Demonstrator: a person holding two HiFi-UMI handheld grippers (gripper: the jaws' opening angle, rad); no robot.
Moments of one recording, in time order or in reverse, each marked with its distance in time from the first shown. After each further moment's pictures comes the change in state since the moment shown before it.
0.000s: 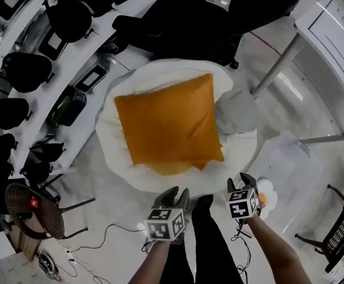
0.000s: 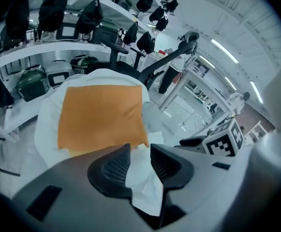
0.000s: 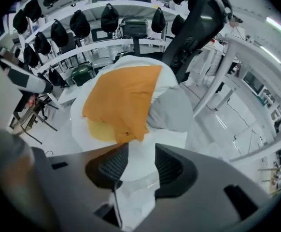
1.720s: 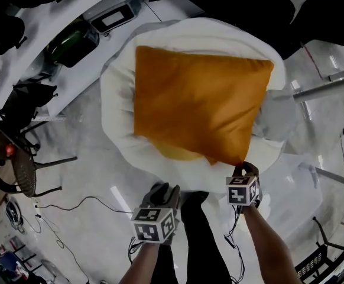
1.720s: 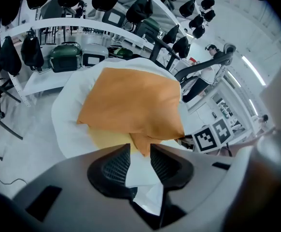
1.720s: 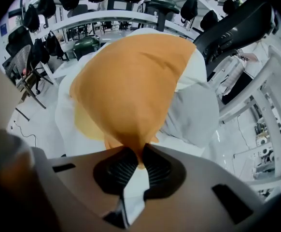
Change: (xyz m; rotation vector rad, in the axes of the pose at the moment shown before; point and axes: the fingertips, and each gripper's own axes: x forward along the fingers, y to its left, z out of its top) left arm 0.032 0.133 -0.075 -0.300 -0.029 0.131; right arm 0.151 0.047 0.026 -0.214 0.102 -0.061
